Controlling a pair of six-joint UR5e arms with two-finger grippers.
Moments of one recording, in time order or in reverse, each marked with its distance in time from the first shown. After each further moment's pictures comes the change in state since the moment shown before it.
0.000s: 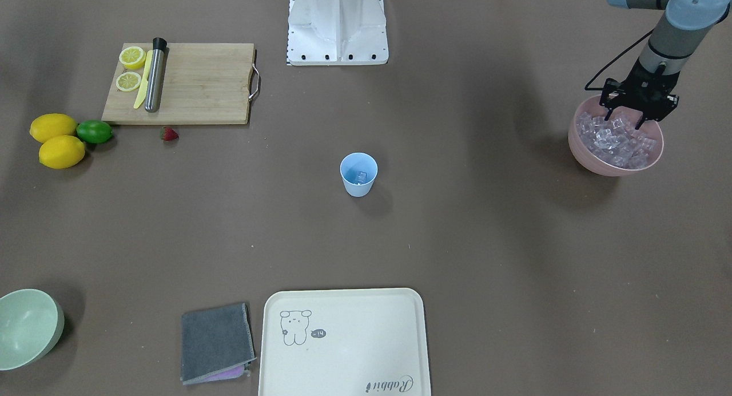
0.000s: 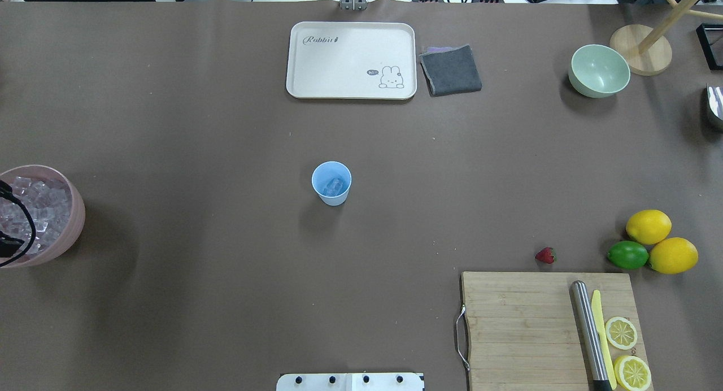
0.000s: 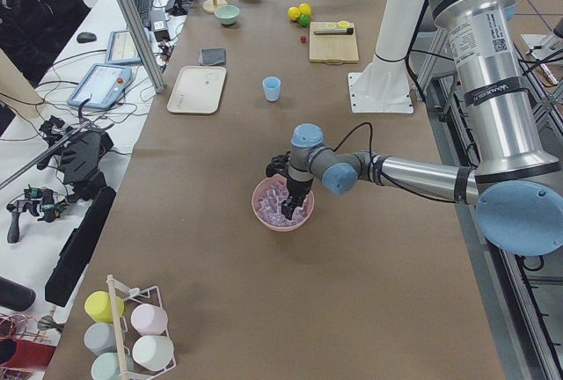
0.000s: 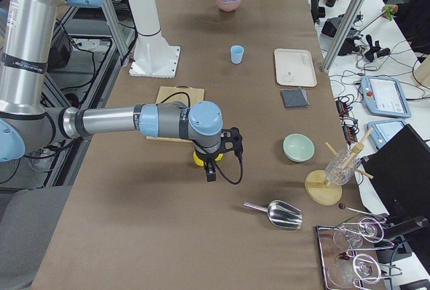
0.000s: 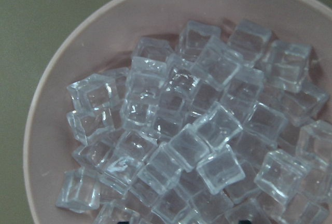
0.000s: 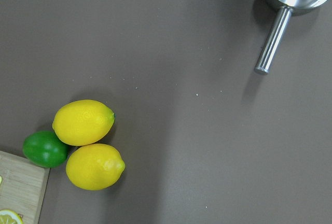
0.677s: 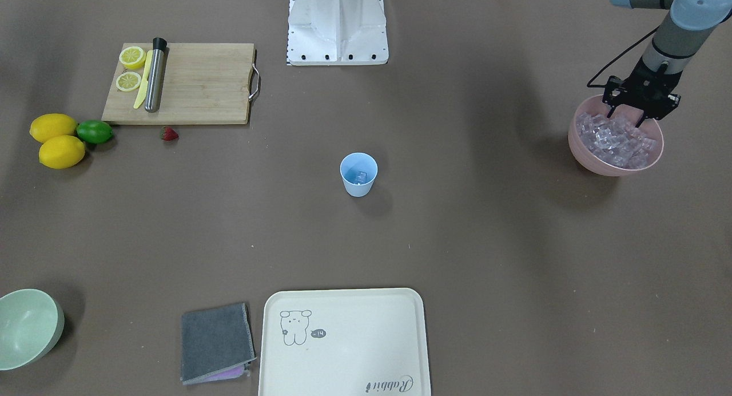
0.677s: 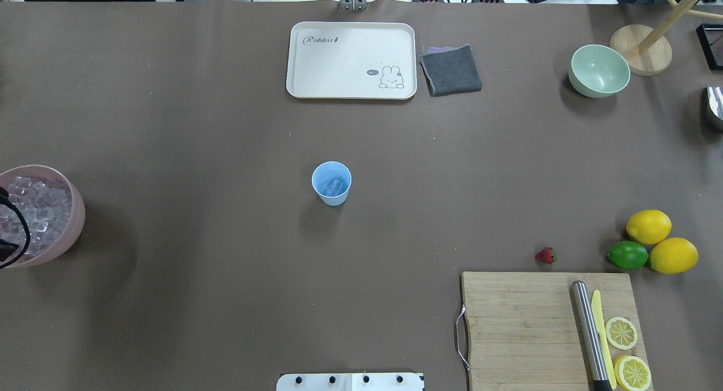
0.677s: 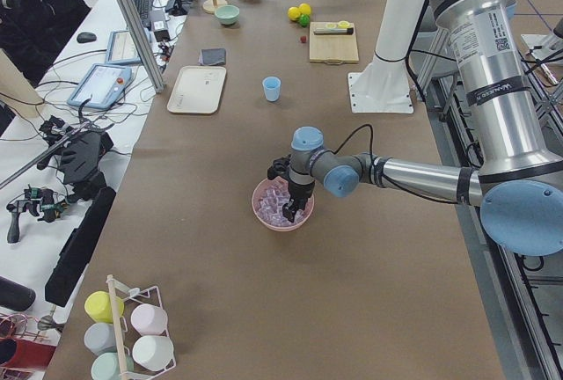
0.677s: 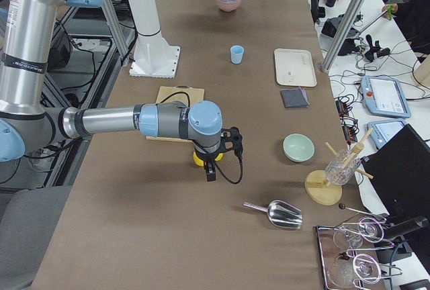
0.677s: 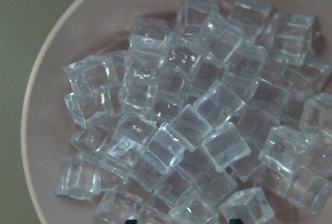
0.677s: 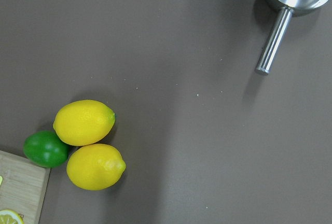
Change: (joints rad) left arm -0.011 0.007 -0.001 0.001 -0.025 0.061; right arm 0.000 -0.001 0.002 0.001 0.001 0.000
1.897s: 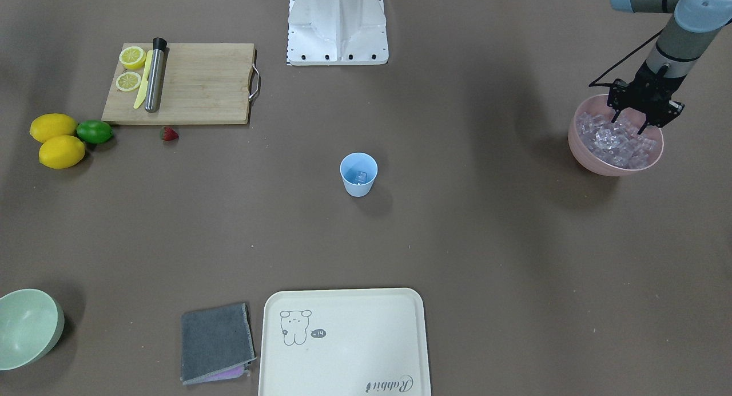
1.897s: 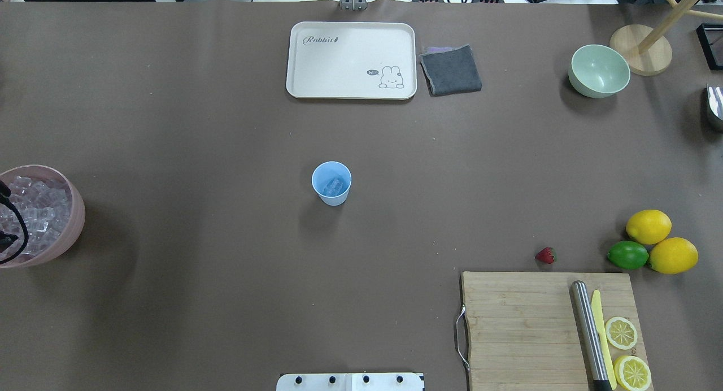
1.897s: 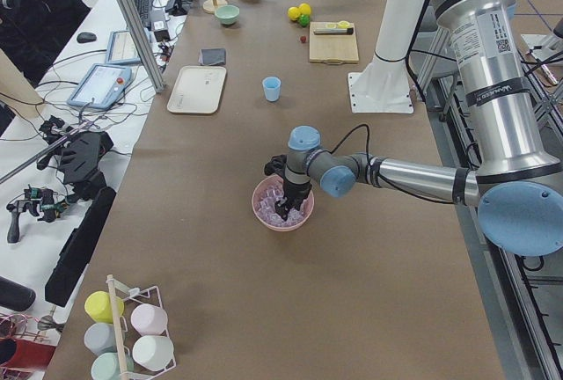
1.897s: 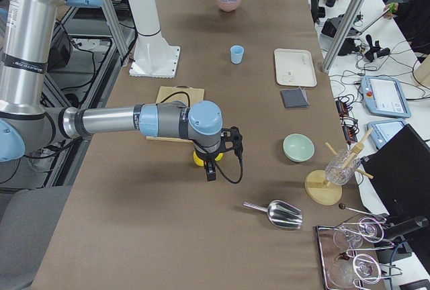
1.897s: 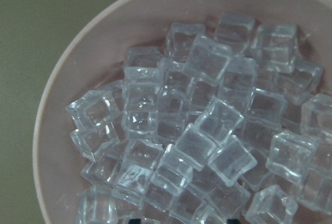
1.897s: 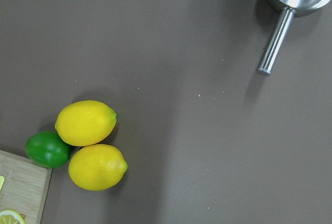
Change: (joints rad) left arm -0.020 -0.022 0.019 -0.015 0.019 0.129; right arm 0.000 0.000 0.000 0.000 0.005 0.000
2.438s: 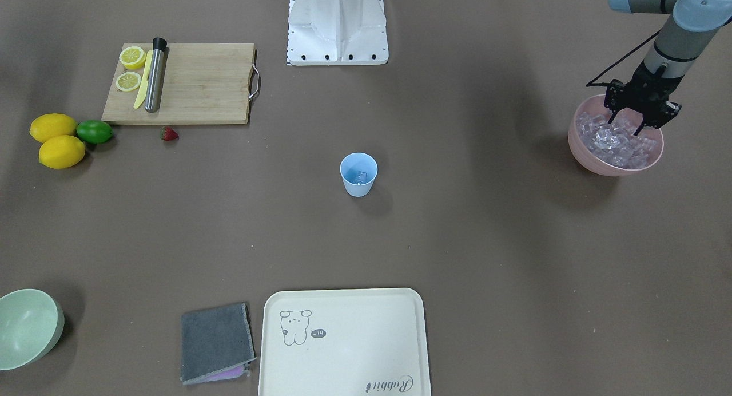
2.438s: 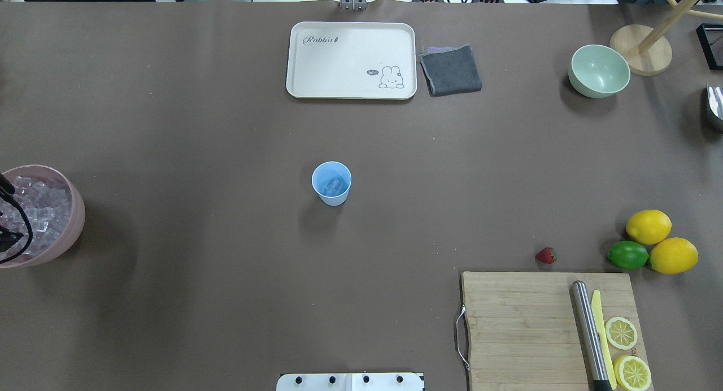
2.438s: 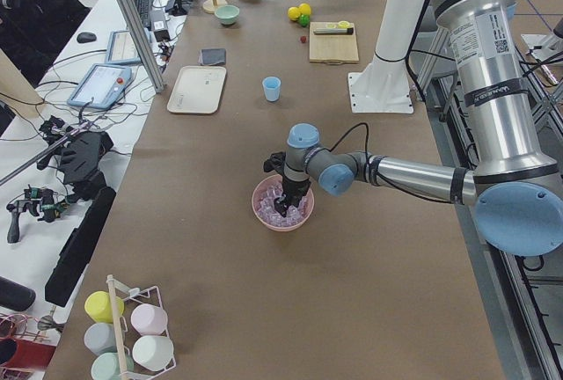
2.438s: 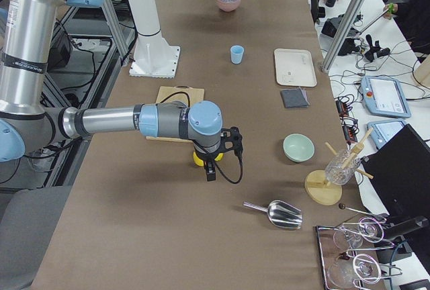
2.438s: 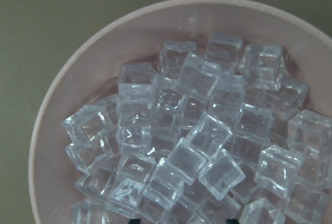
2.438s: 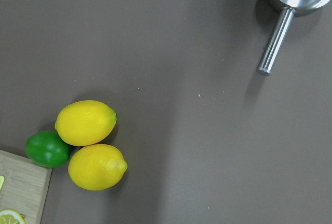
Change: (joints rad) left arm 0.002 -0.010 0.003 -0.002 -0.003 -0.005; right arm 0.000 -0.001 0.000 0.000 0.000 0.000
